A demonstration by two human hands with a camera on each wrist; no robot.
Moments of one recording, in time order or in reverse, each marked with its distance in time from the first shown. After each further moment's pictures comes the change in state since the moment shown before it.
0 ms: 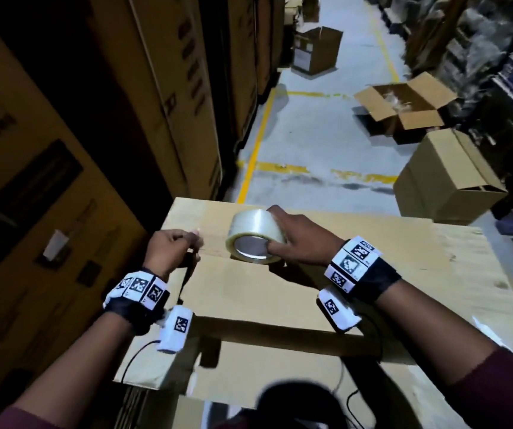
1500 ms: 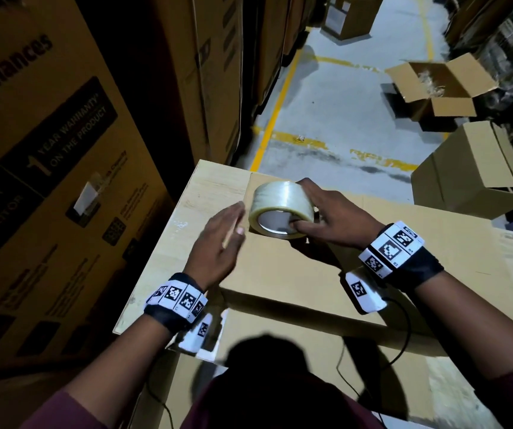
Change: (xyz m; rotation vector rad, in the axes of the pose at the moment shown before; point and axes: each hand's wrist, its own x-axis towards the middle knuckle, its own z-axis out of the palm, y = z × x) left_hand -0.009 -0.076 -0.004 0.285 -0.106 0.633; right_hand 0.038 -0.018 0.022 0.008 -0.001 -0.039
